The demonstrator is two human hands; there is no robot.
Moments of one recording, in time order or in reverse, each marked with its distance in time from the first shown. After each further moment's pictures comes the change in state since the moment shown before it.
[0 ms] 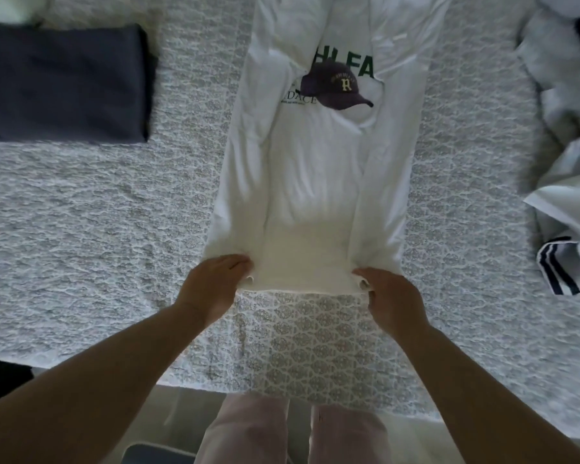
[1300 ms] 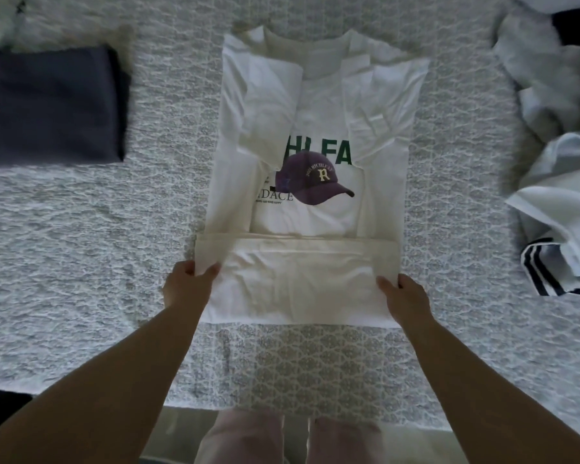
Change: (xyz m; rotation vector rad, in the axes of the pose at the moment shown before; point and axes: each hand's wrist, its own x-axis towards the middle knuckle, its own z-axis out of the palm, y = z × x) left_hand 0.036 -0.012 0.028 -0.577 0.115 -1.083; right_hand 0.025 0.057 0.004 0.584 -0.051 0.765
